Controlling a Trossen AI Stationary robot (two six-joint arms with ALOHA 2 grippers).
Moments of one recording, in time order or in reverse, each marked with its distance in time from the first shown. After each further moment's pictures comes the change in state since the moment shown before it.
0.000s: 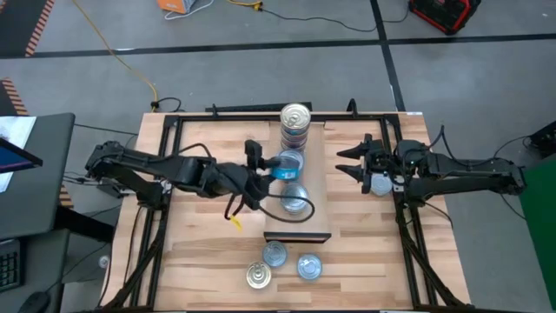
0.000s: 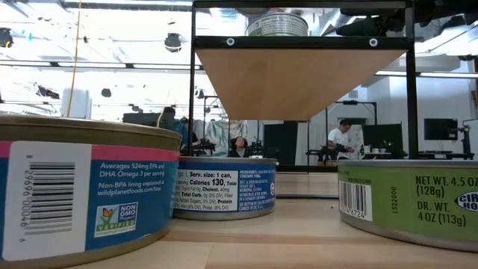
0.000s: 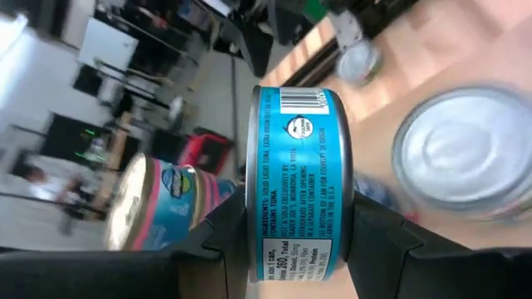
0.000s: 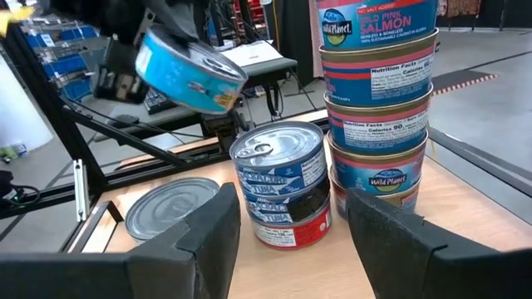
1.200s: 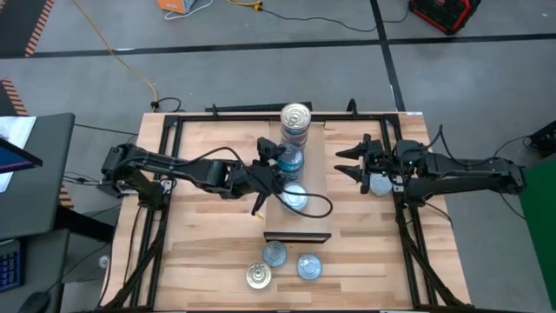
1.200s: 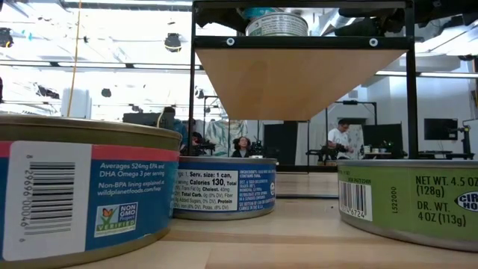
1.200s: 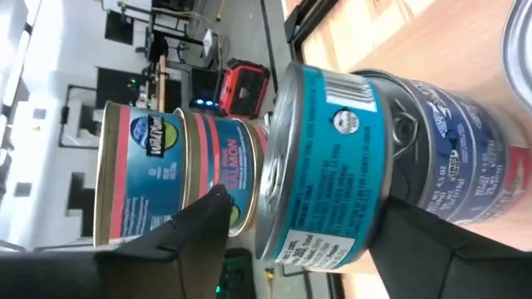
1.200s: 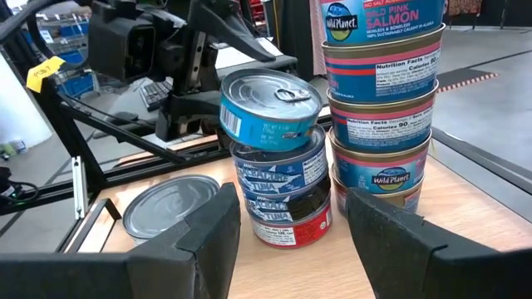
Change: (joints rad) left arm 0.066 0.145 0.010 0.029 -0.207 0.128; right arm 0.000 0.015 0.000 0.006 0.000 -0.003
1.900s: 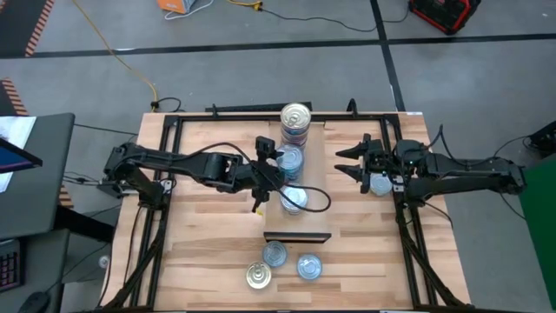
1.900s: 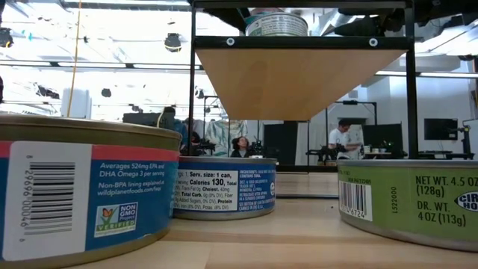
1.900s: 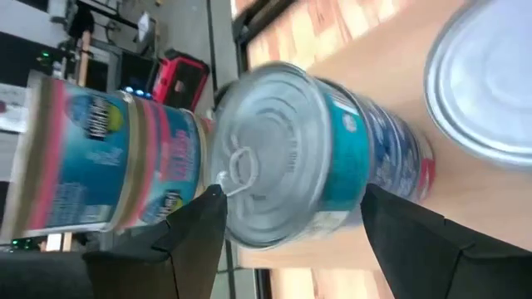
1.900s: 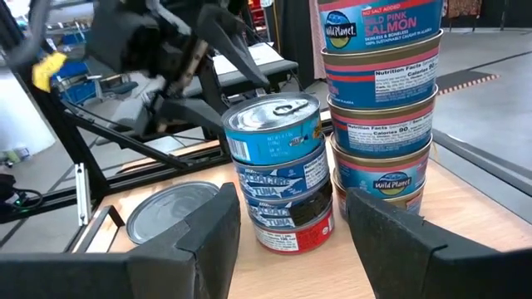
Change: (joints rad) left arm 0.019 0.021 0.135 -0.278 0.181 -0.264; right arm 0.000 0.000 0.000 0.015 0.000 0.012
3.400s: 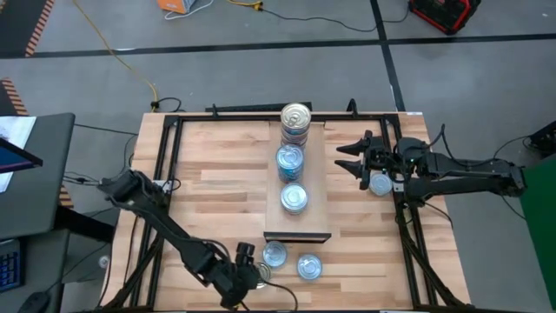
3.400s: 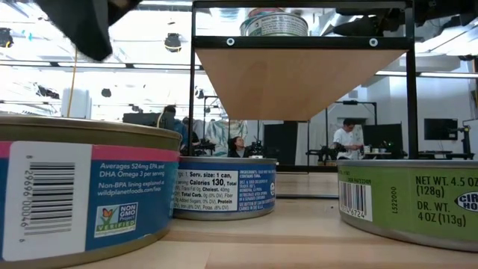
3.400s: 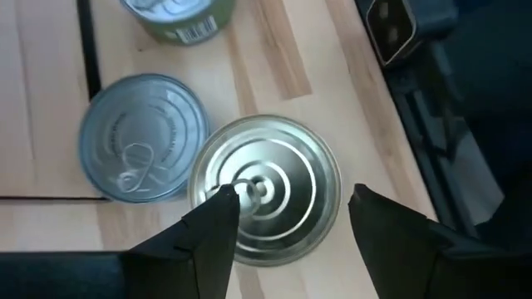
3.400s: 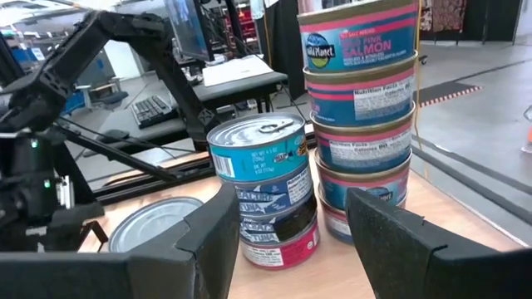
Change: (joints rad) left arm -0.571 0.204 -0.238 0.148 0.398 -0.912; right arm -0.035 0.000 0.000 0.032 0.000 -0.016
